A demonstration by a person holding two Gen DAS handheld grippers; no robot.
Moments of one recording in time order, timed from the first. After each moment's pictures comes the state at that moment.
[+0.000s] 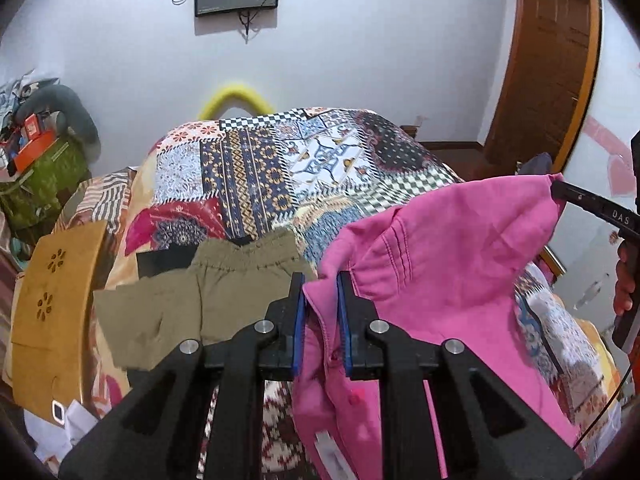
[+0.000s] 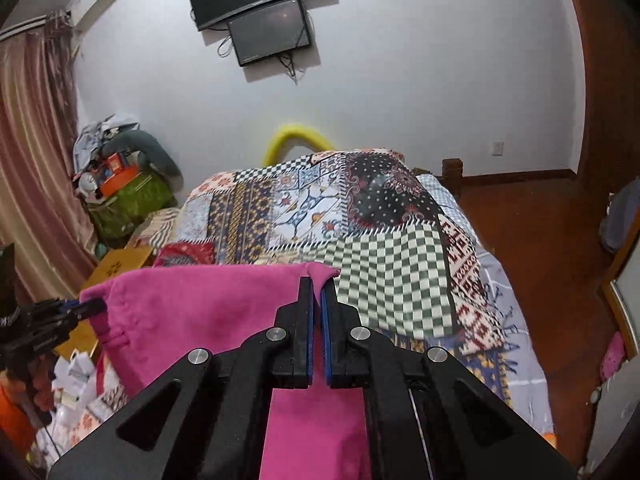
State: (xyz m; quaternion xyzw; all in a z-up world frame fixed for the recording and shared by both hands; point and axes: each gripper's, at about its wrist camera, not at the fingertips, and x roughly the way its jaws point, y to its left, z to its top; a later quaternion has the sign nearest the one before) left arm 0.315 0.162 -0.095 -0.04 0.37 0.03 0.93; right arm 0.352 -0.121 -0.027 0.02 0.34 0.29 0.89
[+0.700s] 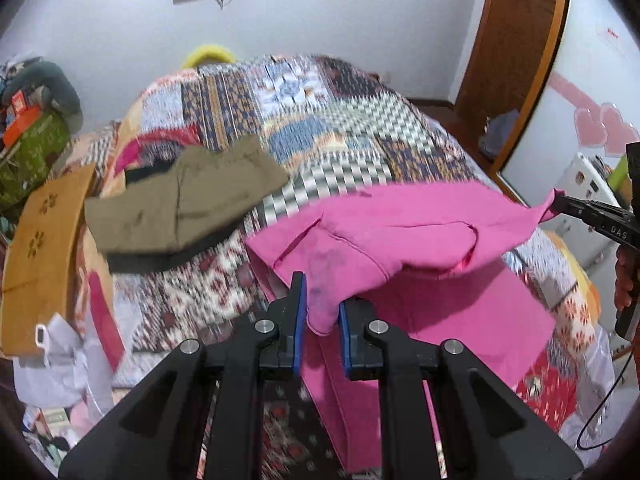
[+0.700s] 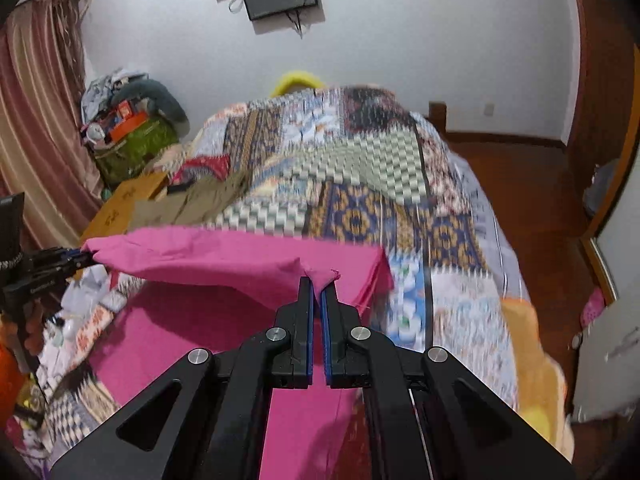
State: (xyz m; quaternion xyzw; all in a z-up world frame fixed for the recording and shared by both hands) left arm 0.185 0.118 -0.143 -0.04 0.44 -0.02 0.90; right arm 0.219 -0.173 -0.071 -0.01 0.42 0.28 0.86
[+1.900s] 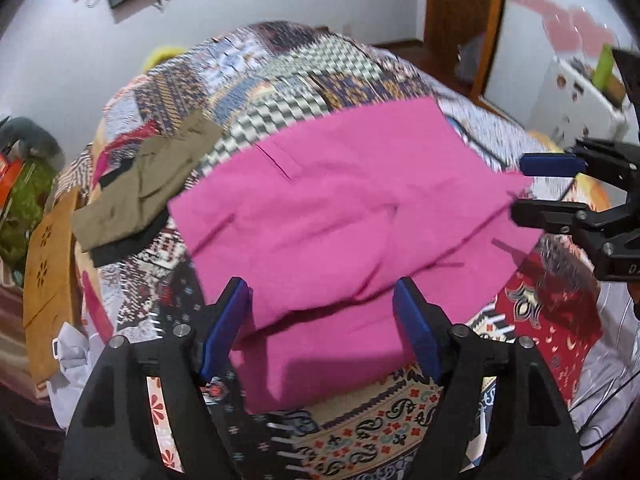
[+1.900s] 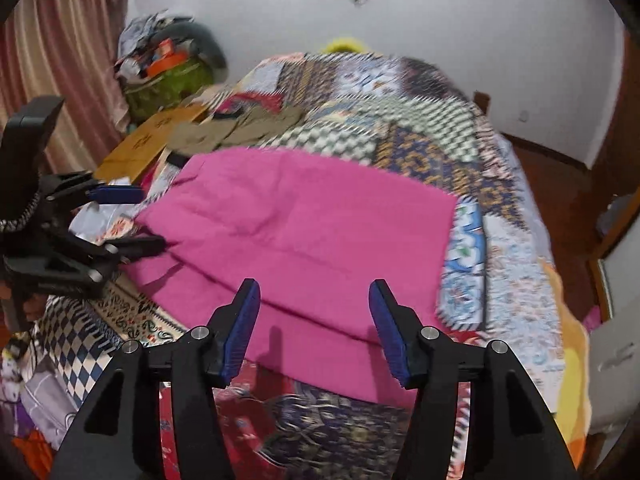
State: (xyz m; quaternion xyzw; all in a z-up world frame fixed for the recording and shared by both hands) left arm 0.151 0.028 -0.177 0.08 0.49 -0.05 0.87; right arm 0.128 -0.121 -0.104 -0.09 0.44 0.32 0.84
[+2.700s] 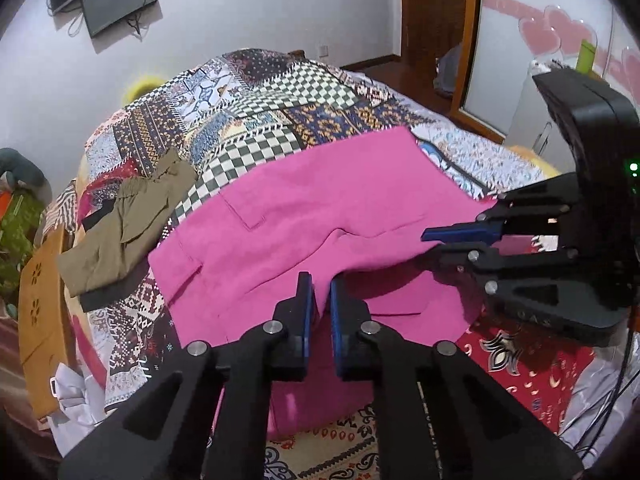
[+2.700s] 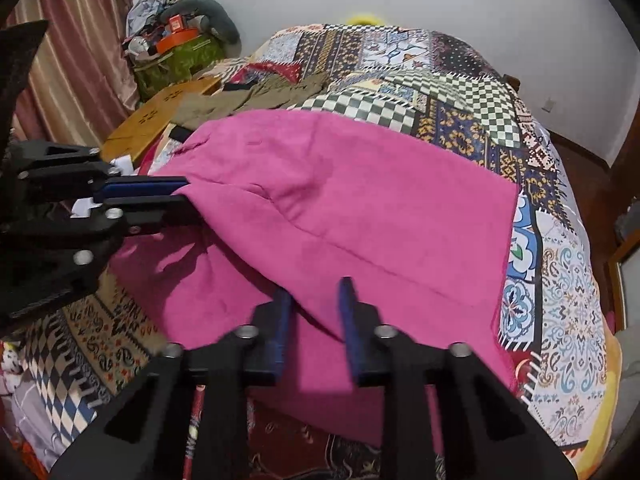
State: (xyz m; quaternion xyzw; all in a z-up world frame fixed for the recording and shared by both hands) left arm 0.169 0.008 -0.158 0.09 0.44 -0.09 0.89; right arm 0.144 -0.085 -0.138 -0.10 0.45 0.34 0.82
